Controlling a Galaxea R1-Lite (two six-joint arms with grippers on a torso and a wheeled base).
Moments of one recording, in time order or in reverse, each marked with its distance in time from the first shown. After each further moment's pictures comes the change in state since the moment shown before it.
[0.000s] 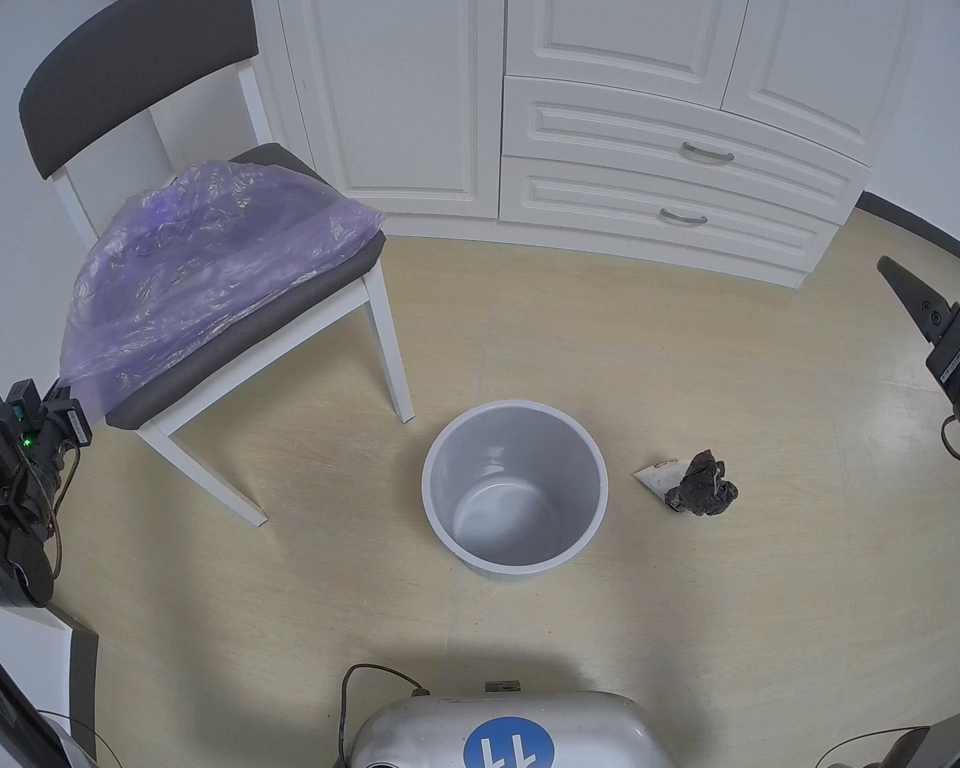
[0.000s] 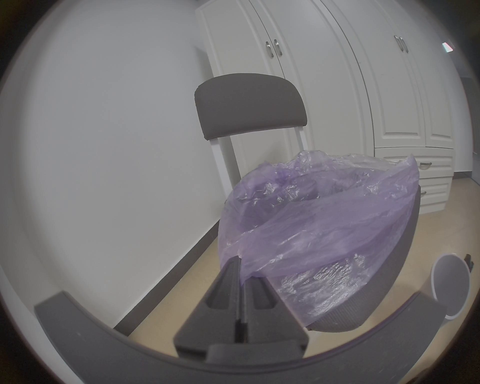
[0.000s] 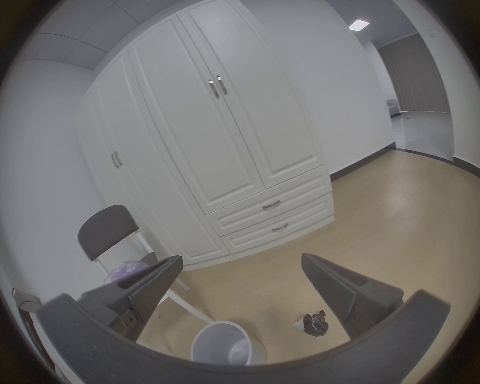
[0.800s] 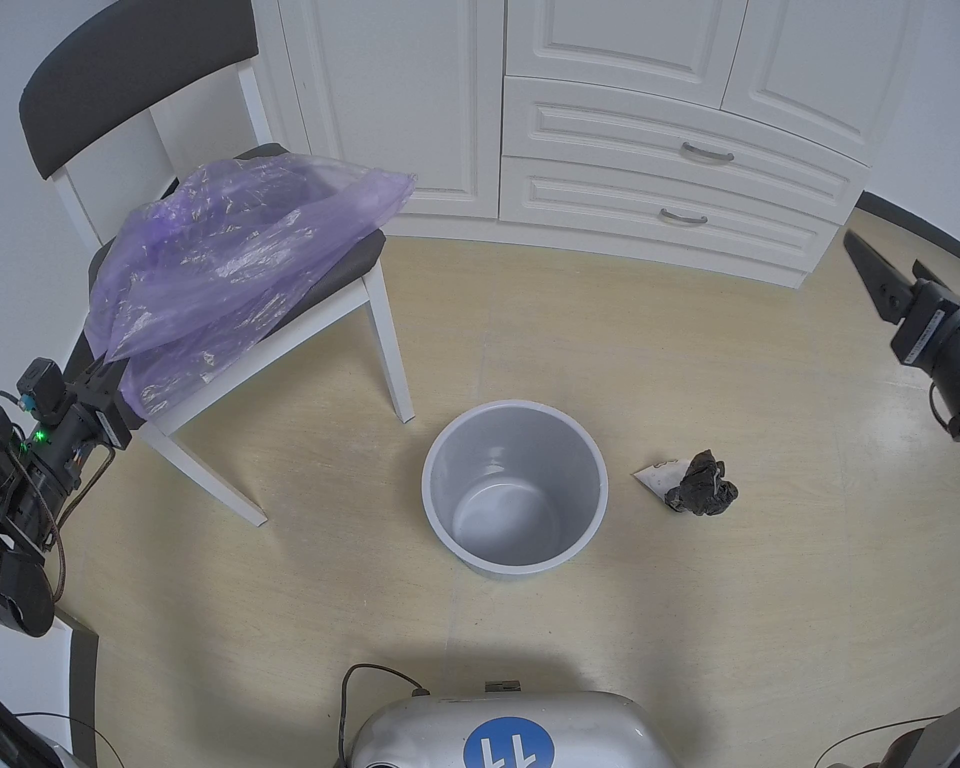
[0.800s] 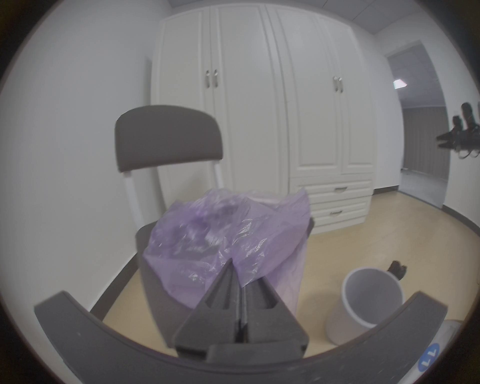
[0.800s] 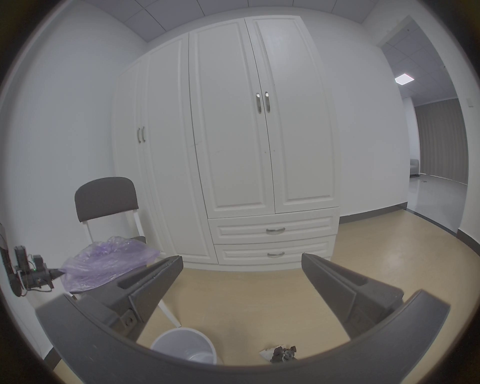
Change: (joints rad) left arm -0.189 -0.178 0.079 0.002 -0.314 0.013; right arm 0.125 0.104 -0.035 -0.190 -0.118 -0.400
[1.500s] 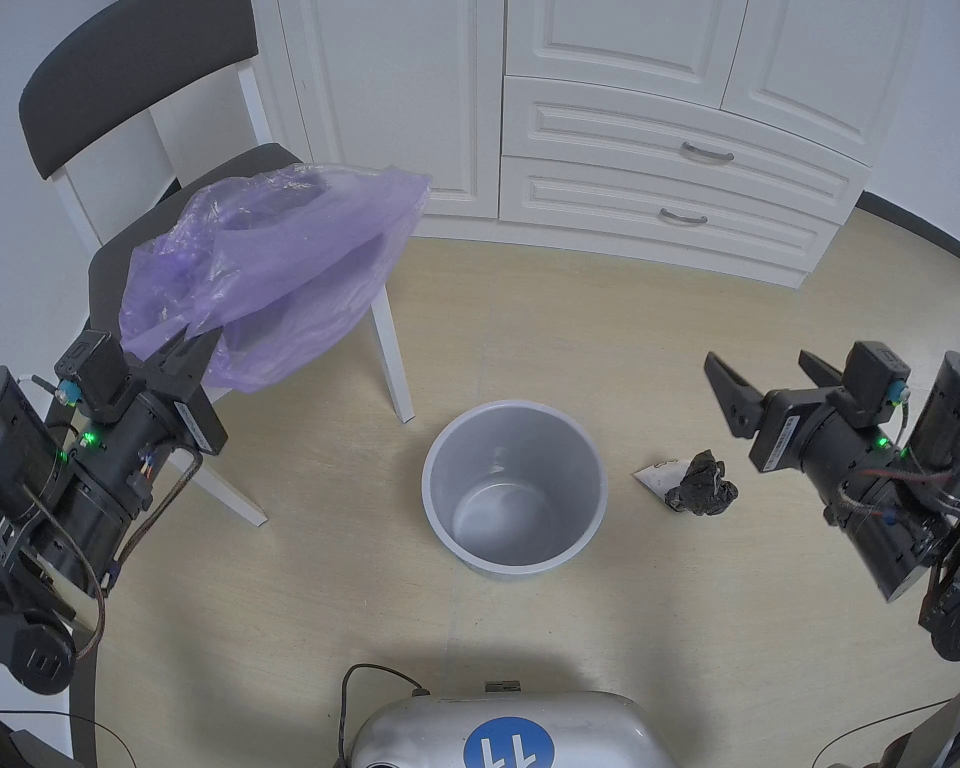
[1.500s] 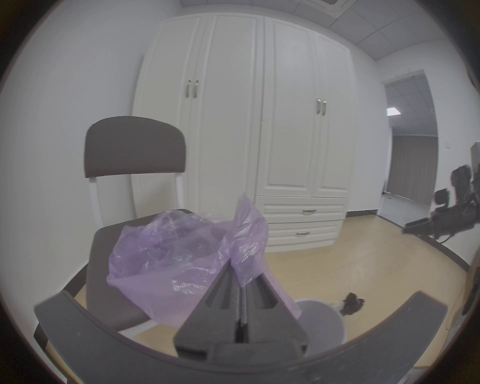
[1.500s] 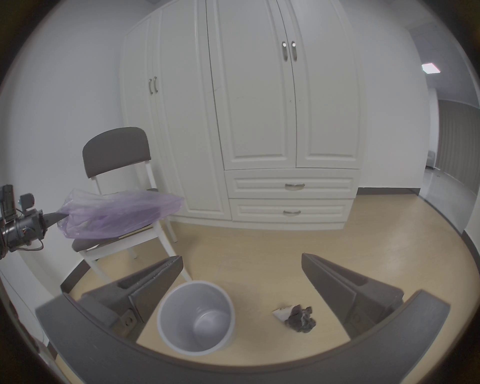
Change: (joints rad) left arm -0.592 -0.170 -0.048 0.191 0.456 0.022; right arm 0.143 0.267 0.074 -0.072 -0.072 0.065
